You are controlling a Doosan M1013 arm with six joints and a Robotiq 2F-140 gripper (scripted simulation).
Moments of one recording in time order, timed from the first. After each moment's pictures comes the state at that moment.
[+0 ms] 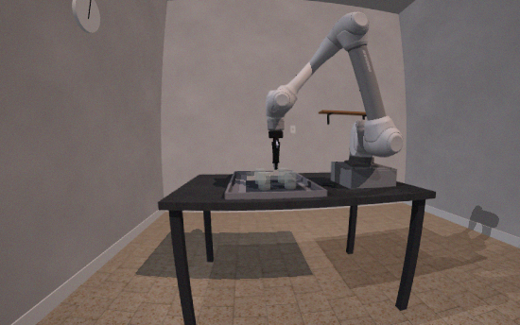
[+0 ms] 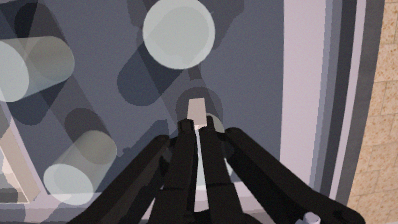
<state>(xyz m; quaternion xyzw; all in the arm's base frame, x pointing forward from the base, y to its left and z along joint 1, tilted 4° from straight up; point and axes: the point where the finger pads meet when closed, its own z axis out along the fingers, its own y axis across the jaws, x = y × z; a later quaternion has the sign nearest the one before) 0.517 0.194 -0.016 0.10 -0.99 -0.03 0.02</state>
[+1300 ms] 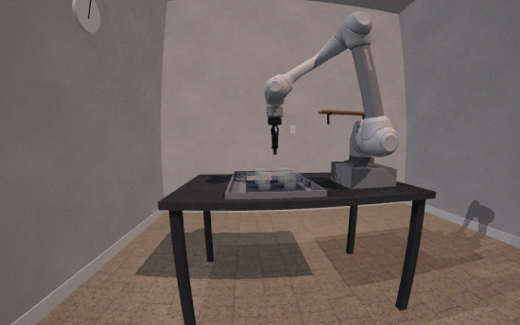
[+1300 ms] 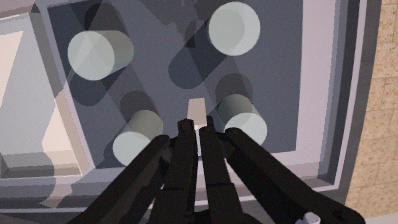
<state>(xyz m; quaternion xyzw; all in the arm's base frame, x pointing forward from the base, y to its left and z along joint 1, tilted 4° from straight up) 0.529 0.130 0.057 0.10 -0.99 -0.03 0.02</state>
